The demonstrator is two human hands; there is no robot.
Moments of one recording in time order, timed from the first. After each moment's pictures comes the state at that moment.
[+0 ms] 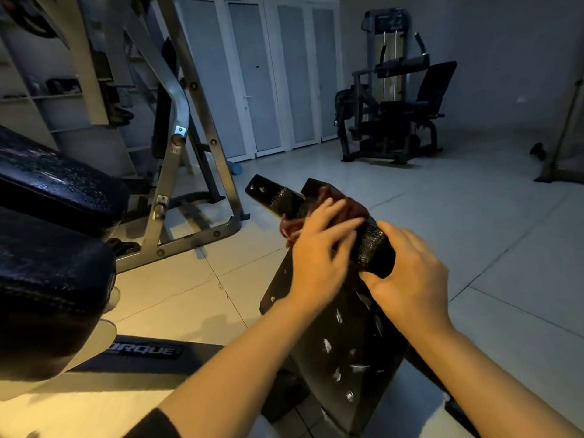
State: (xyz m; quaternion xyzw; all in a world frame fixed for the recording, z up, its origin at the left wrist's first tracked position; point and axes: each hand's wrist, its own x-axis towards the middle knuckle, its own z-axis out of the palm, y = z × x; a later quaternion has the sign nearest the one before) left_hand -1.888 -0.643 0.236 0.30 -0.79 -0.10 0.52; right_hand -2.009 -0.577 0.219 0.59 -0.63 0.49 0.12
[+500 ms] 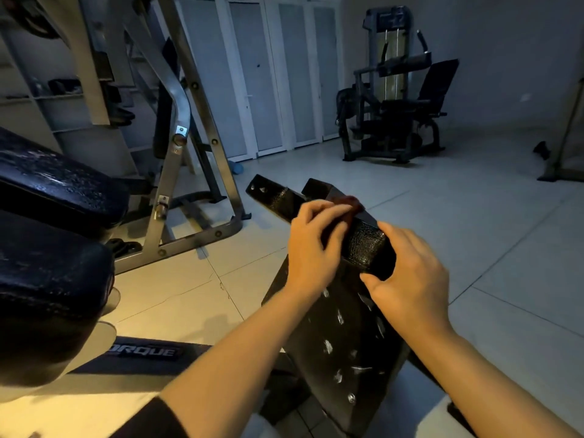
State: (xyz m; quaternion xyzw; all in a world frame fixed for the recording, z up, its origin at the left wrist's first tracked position) left_hand -1.884 -0.663 0.236 0.31 -0.77 -0.11 0.55; right_hand -2.008 -0.579 0.218 0.59 -0.63 0.48 0.14
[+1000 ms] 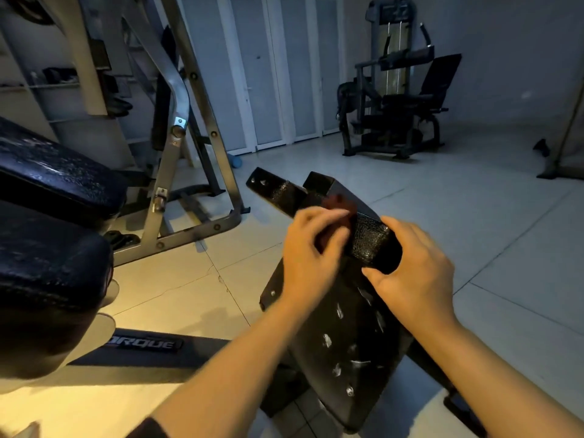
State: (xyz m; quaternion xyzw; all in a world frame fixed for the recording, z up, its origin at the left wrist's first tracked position) left_hand -1.877 -0.648 0.229 0.30 -0.74 -0.15 0.58; right_hand -2.012 -0.581 0.219 0.59 -0.63 0.49 0.11
